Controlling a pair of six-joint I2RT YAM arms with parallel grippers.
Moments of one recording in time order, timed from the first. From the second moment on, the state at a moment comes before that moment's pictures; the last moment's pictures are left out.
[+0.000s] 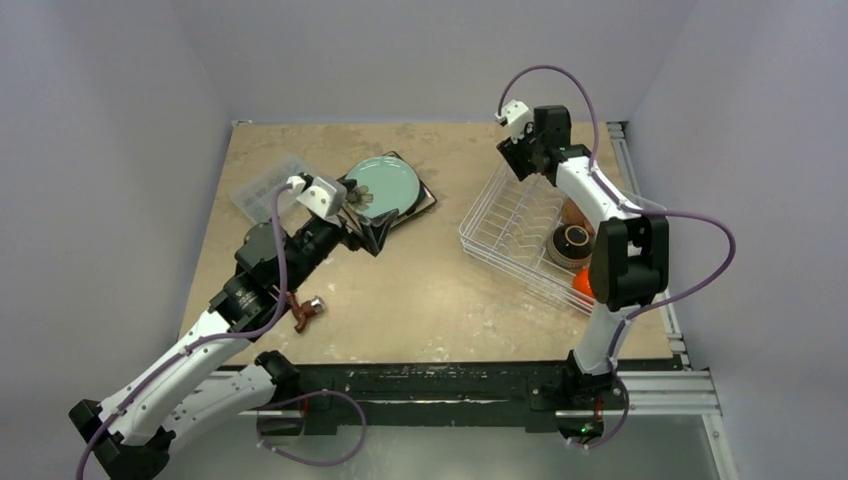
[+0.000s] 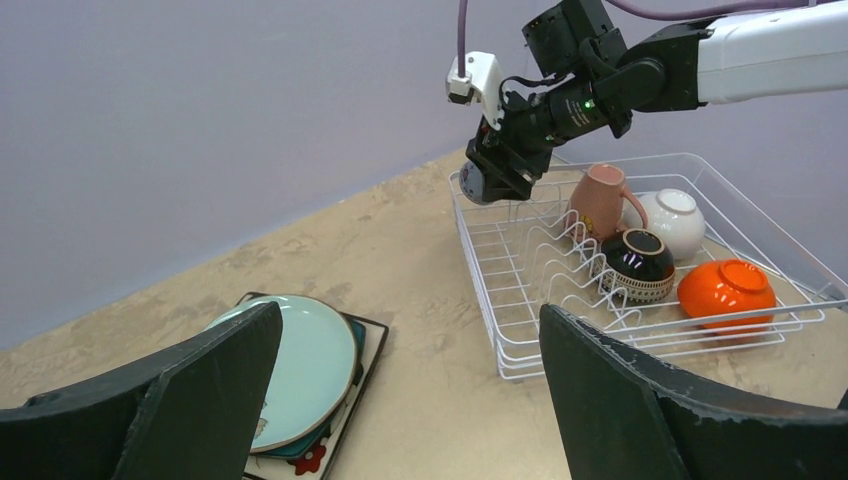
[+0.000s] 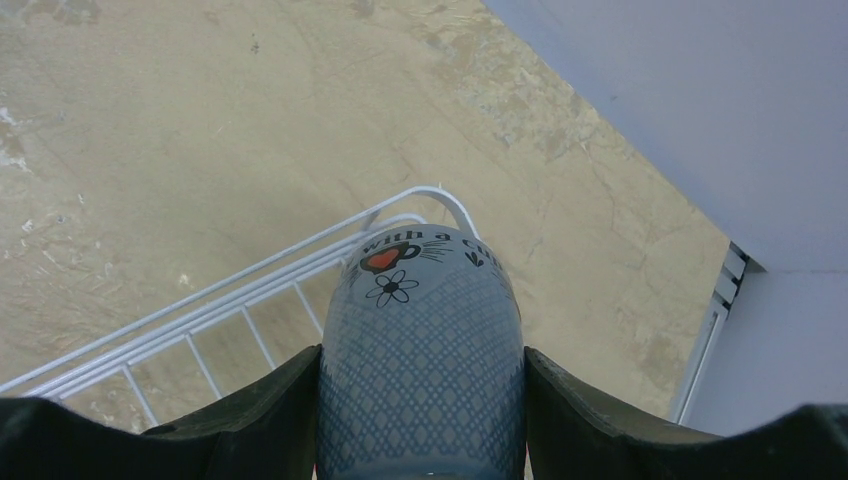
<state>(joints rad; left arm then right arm) -0.72 0.77 0.84 0.05 -0.07 0.00 0.18 1.85 1.51 -0.33 0.02 -0.53</state>
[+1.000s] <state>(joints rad) -0.60 0.84 0.84 0.07 0.00 -0.08 0.15 2.04 1.67 -0.53 -0.05 -0.73</state>
